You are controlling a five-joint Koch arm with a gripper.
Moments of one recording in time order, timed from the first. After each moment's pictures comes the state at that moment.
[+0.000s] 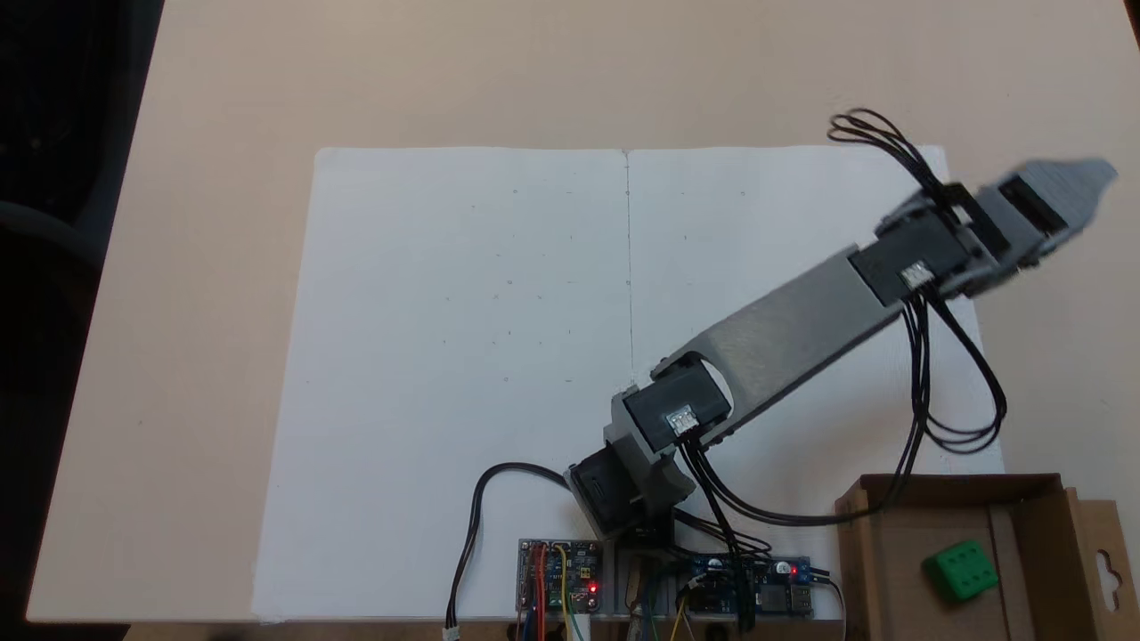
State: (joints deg) arm 57.9 91.6 72.4 22.1 -5.1
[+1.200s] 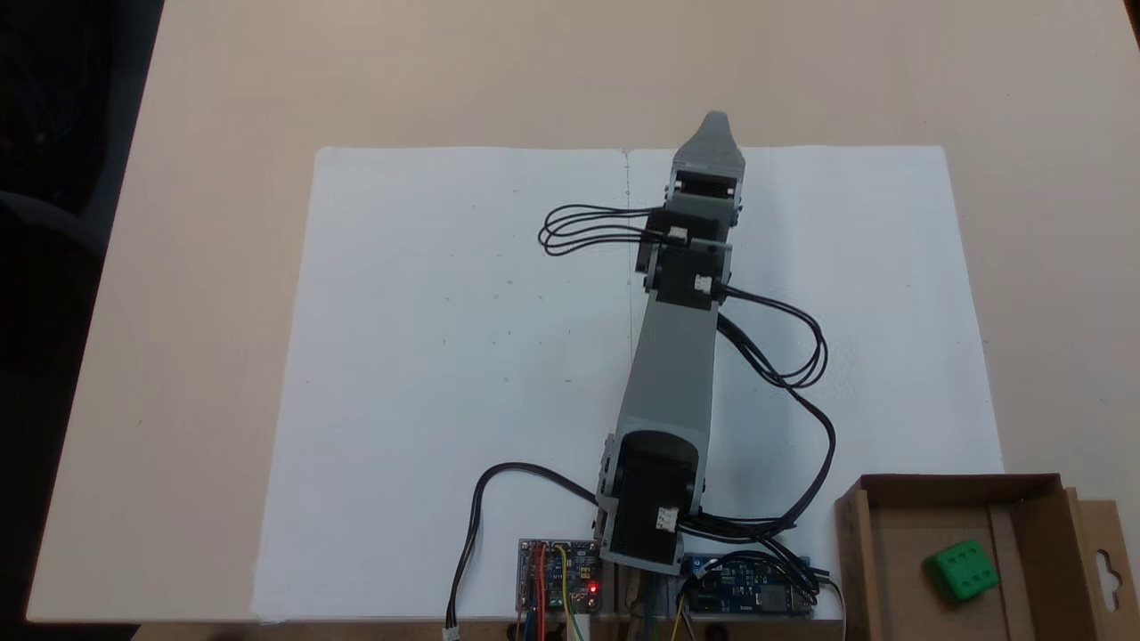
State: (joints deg) arm 10.6 111.9 129.0 -12.1 -2.1
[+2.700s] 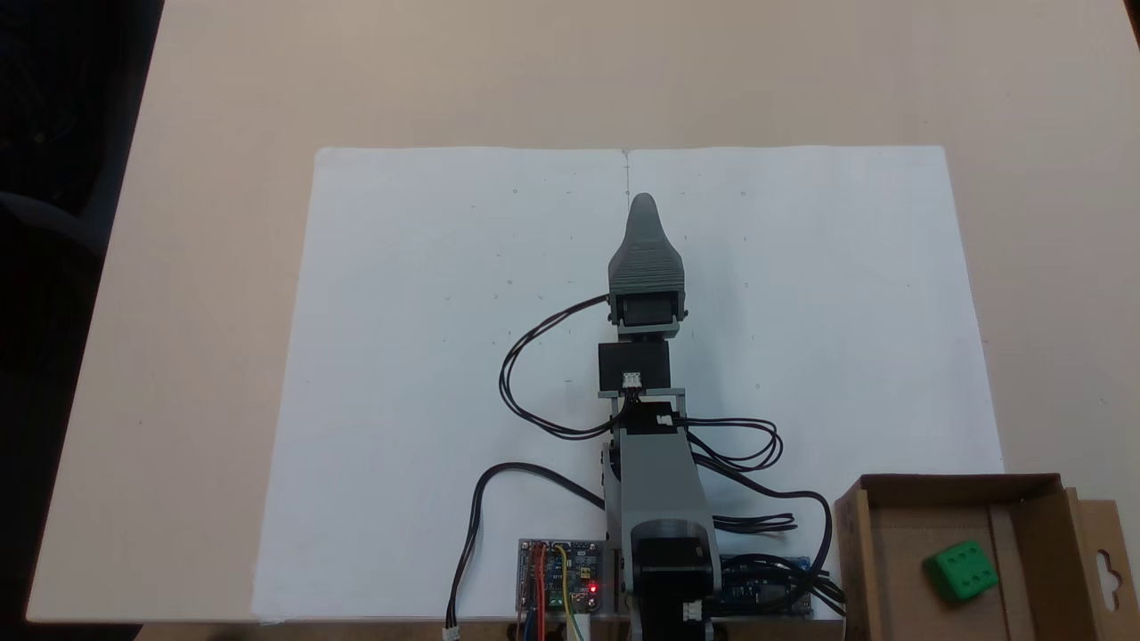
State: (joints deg) arm -2.4 128.4 175.5 -88.3 -2.5
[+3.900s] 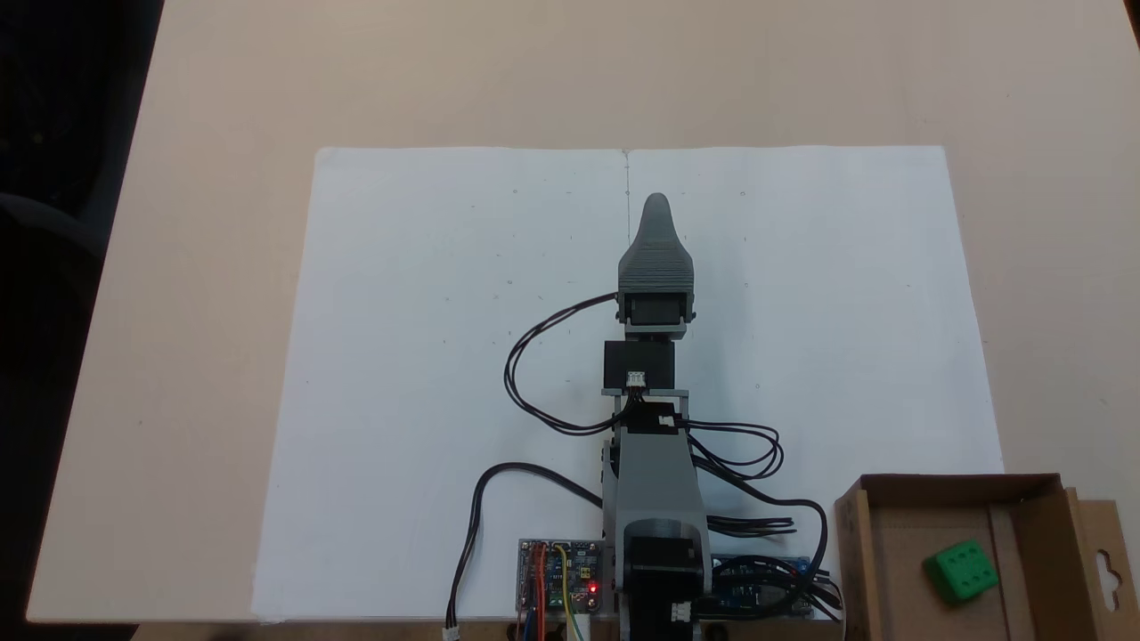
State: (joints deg) arm 1.0 128.7 175.5 -88.2 -2.5
